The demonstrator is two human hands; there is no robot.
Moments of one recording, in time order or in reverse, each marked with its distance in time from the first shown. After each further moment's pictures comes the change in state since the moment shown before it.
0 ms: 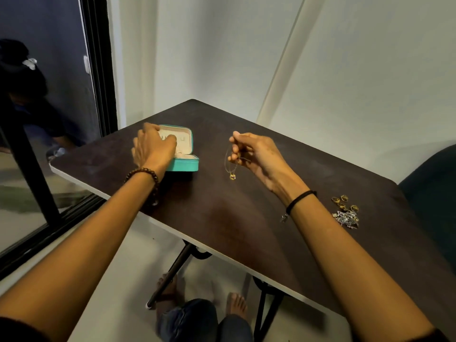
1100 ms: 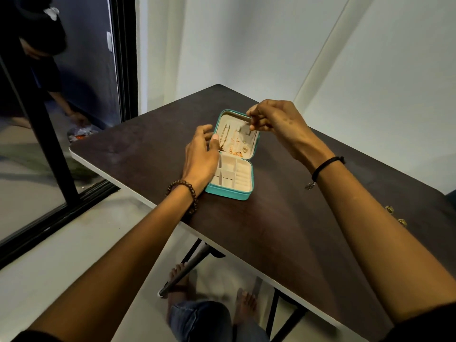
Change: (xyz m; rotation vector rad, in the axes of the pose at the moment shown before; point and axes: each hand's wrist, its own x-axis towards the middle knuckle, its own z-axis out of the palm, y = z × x) left_hand -0.012 -0.021 0.042 -0.398 -0.181 0.107; right_hand 0.082 -0.007 0.019 -0.453 -0.050 -0.175
